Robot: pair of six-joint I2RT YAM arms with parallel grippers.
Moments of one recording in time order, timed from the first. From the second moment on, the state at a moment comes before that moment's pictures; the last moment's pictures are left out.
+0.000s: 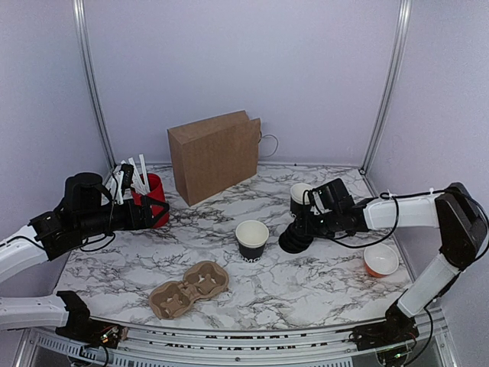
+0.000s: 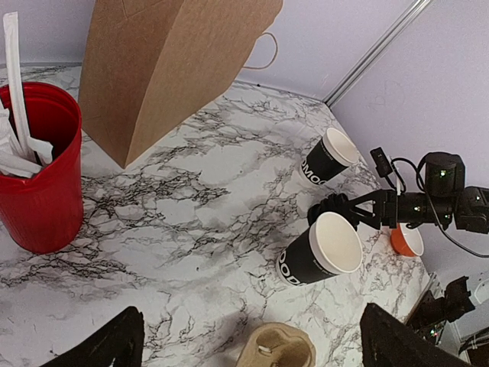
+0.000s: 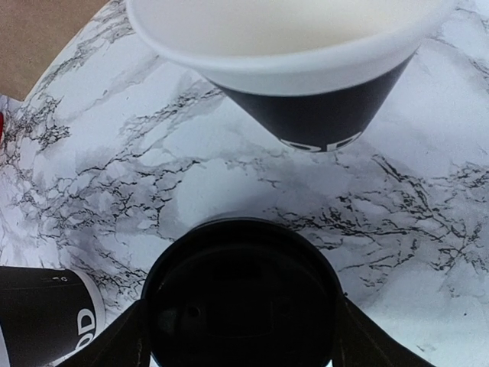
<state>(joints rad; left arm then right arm) -0.62 0.85 0.66 -0.22 0.10 -0.53 0.53 1.57 0.83 -0.13 -0.04 0.51</state>
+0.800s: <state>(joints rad) -0.62 0.86 0.66 -0.22 0.10 -0.53 0.53 1.59 0.84 -0.14 -0.04 0.50</state>
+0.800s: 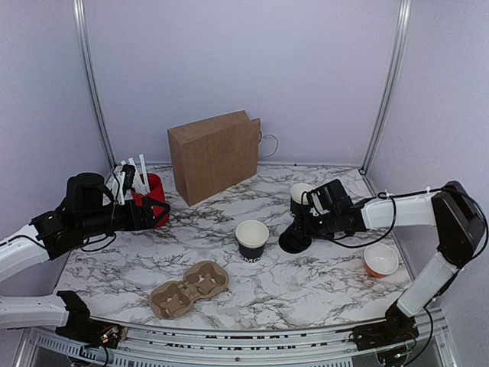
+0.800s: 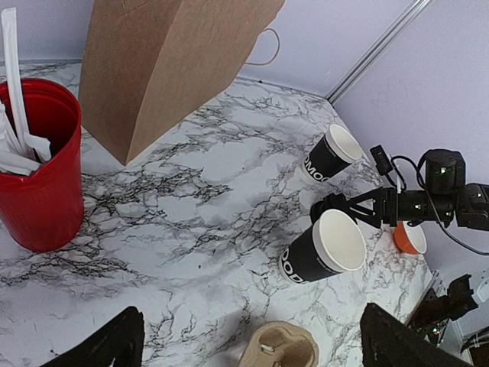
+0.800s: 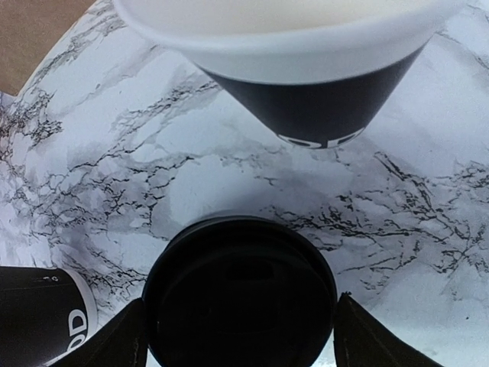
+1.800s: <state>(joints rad) -0.62 0.86 0.66 -0.22 0.10 -0.51 0.53 1.57 0.84 -0.14 -0.02 0.51</state>
